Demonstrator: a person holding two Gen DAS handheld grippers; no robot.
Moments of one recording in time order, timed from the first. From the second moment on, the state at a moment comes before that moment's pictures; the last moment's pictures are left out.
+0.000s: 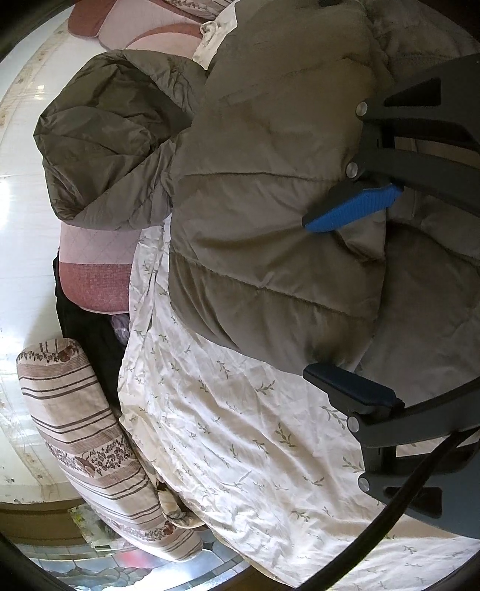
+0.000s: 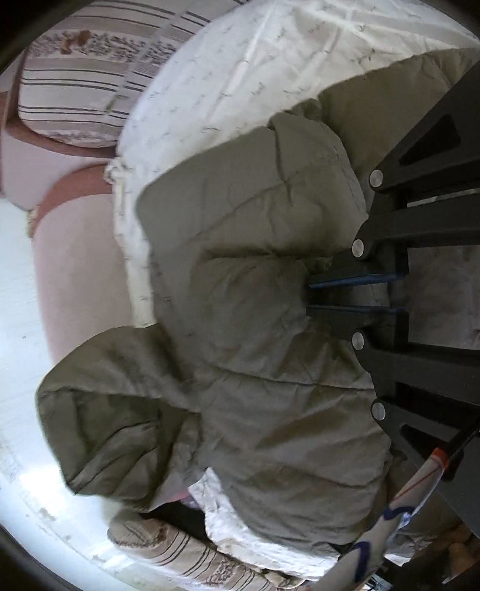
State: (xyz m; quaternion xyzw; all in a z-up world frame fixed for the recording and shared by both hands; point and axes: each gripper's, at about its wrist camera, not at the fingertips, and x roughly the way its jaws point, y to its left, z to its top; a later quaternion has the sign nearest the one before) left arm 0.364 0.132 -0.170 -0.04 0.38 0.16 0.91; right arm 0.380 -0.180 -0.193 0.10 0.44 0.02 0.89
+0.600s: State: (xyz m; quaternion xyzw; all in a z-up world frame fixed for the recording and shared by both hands) left arm 0.352 0.111 -0.142 -0.05 0.33 0.12 0.94; right arm 0.362 -0.174 -0.146 0.09 0.37 0.02 0.92
